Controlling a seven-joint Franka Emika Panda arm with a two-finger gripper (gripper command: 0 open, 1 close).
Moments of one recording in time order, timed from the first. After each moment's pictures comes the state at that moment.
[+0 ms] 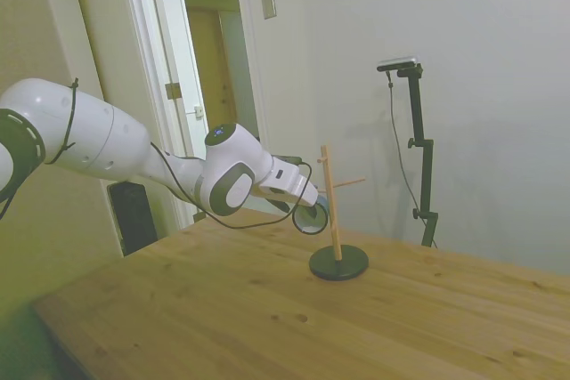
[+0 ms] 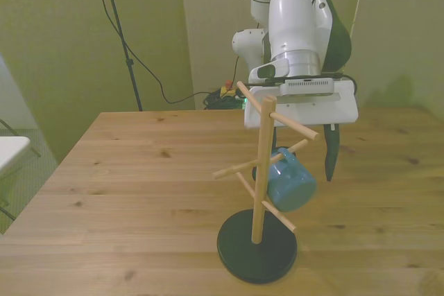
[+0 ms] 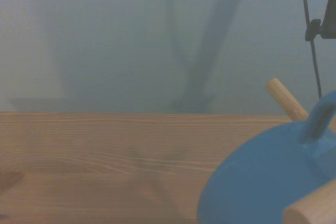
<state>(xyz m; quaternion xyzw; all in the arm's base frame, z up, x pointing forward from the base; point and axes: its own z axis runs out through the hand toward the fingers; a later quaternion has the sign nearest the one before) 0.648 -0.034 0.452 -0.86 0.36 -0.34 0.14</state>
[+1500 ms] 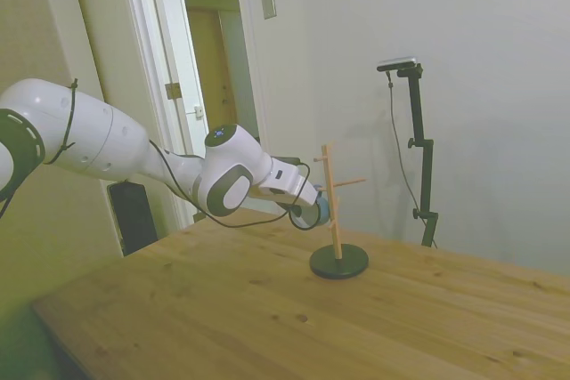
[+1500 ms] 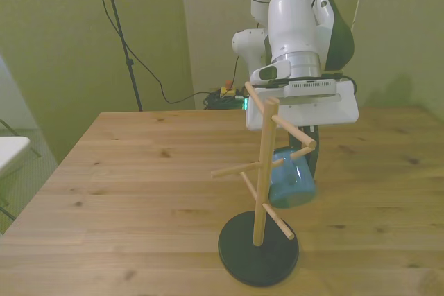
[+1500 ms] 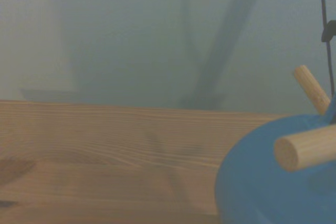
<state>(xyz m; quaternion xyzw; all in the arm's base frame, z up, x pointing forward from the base) 0.647 -0.030 0.449 -0.87 0.34 -0.33 0.14</state>
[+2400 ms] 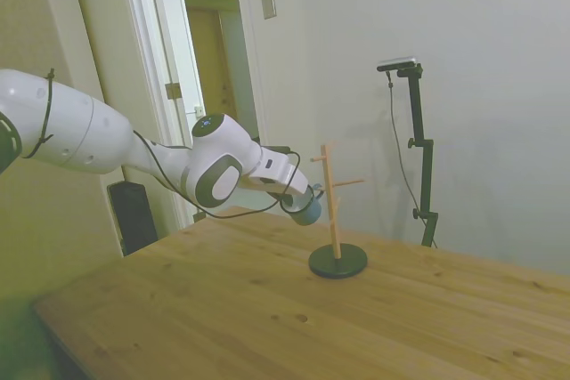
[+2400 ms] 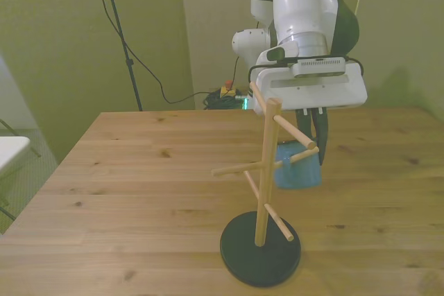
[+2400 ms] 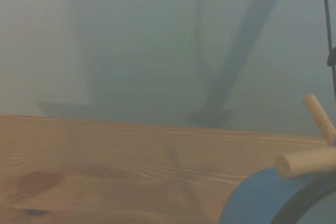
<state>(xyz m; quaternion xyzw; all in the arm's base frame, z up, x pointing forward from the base) 0.630 -0.013 0.478 -0.87 0.33 -0.35 0.15</state>
